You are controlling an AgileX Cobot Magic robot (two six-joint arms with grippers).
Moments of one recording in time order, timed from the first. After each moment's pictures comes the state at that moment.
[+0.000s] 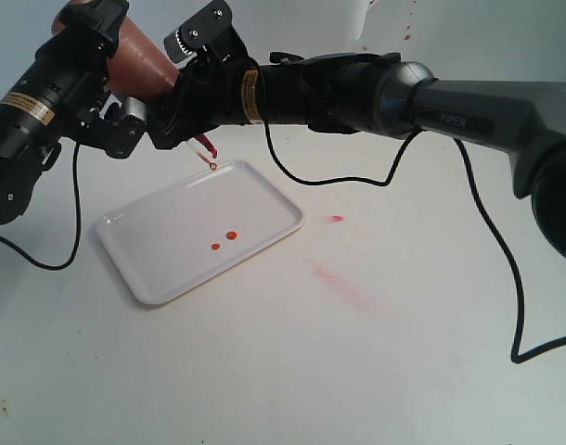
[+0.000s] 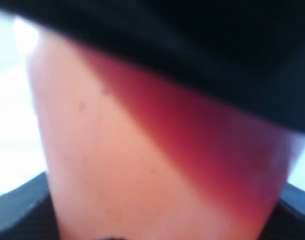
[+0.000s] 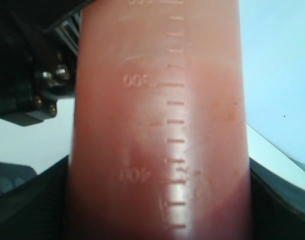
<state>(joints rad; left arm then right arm) -0.16 1.90 -0.95 0.15 -1.06 2.11 0.55 2.30 -1.86 -1.45 -0.58 1.23</state>
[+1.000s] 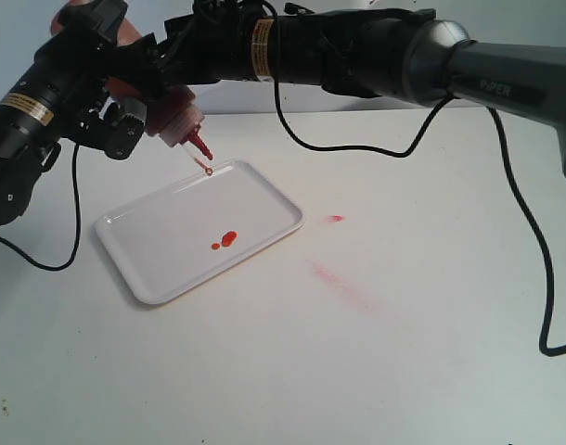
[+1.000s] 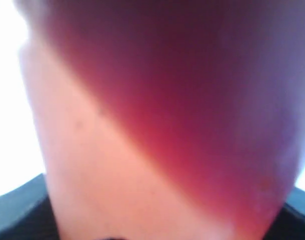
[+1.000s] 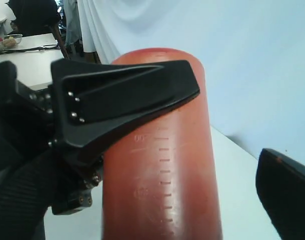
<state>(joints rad) -0.16 1.90 -0.95 0.14 -1.06 2.11 0.53 2.21 -1.86 -1.41 -0.62 1.37</state>
